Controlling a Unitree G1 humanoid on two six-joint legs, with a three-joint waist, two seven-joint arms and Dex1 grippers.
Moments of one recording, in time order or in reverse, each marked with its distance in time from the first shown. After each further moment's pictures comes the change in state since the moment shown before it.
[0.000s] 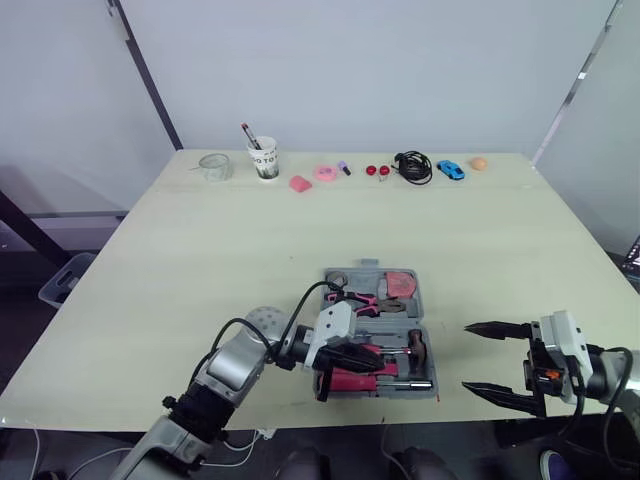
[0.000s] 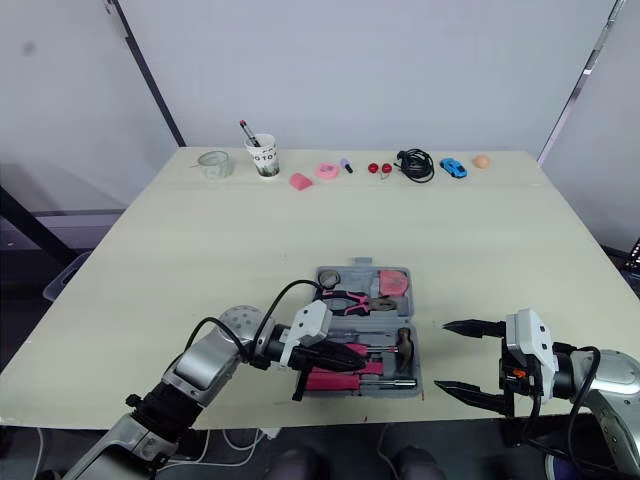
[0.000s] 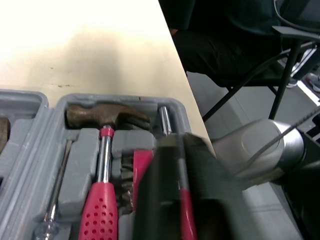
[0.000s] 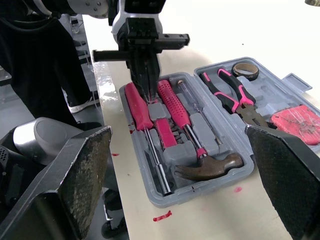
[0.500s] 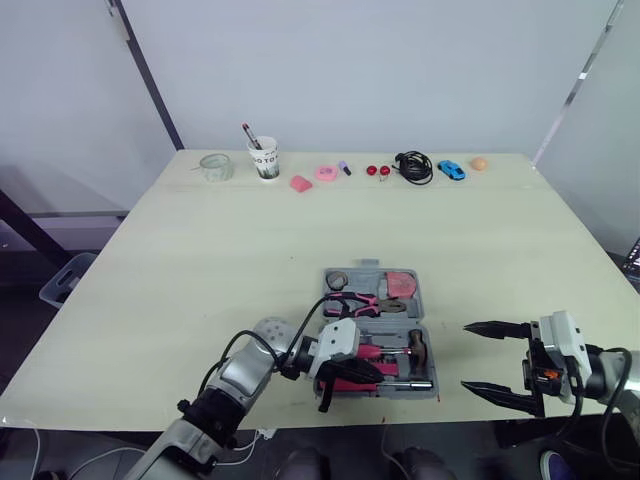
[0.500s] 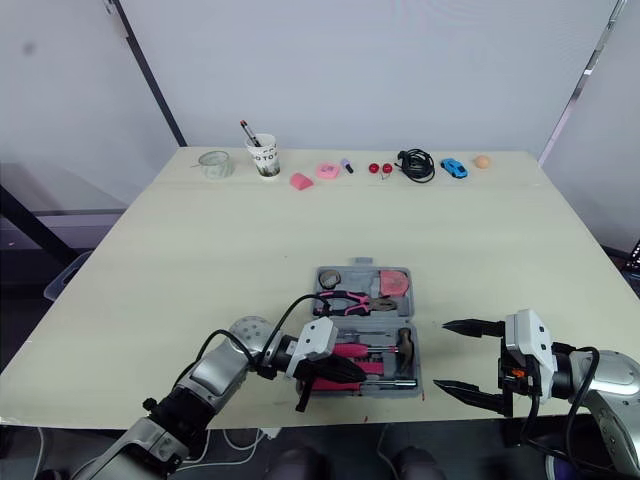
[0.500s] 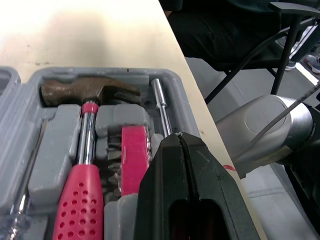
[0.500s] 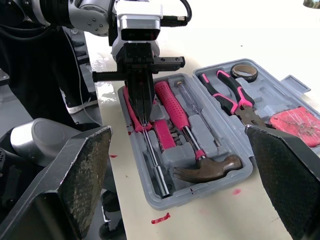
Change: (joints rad) left arm 0.003 -0.049 -0.026 0.149 0.077 -0.127 -0.013; right arm -0.001 0.008 0.000 0.001 -0.007 -0.008 -0.002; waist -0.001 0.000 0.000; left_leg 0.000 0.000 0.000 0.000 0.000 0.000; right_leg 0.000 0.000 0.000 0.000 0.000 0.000
